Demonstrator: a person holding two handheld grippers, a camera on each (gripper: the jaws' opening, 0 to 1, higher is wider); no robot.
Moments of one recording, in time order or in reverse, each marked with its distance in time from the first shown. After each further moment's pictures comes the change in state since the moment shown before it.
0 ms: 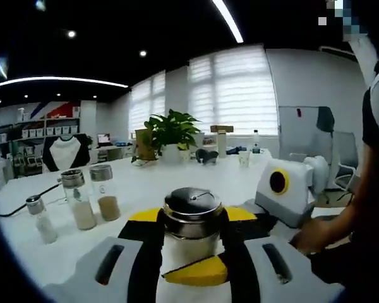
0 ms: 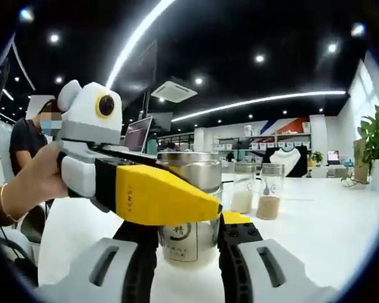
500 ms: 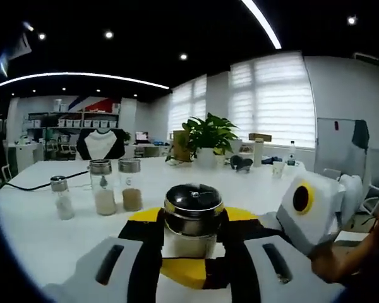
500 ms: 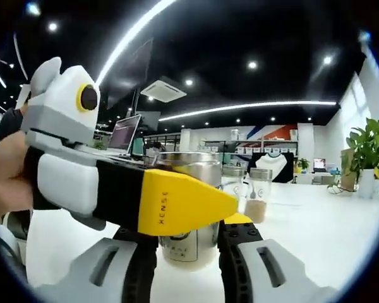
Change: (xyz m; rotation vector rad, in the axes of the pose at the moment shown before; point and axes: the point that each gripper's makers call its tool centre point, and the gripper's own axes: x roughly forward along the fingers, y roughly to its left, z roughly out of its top) left arm -0.003 0.010 -0.003 -0.047 -0.026 0.275; right arm 0.003 -0.008 -0.001 -0.054 0.003 -0.088
